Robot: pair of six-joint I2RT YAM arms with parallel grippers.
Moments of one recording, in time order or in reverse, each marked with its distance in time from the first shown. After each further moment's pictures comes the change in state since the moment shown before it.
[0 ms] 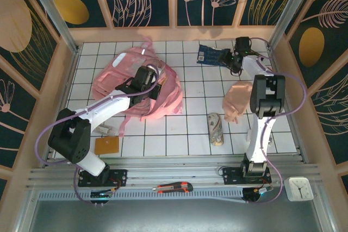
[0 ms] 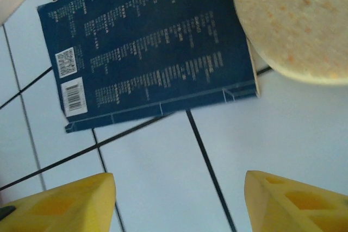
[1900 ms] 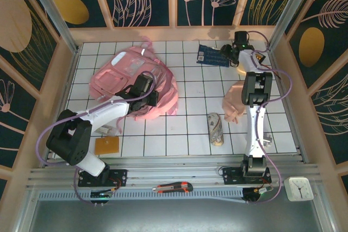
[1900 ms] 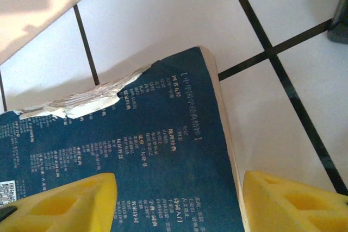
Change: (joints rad) left arm 0.000 -0.025 -0.133 0.042 0.008 -0.178; right arm -0.033 0.429 0.573 -0.101 0.055 -0.033
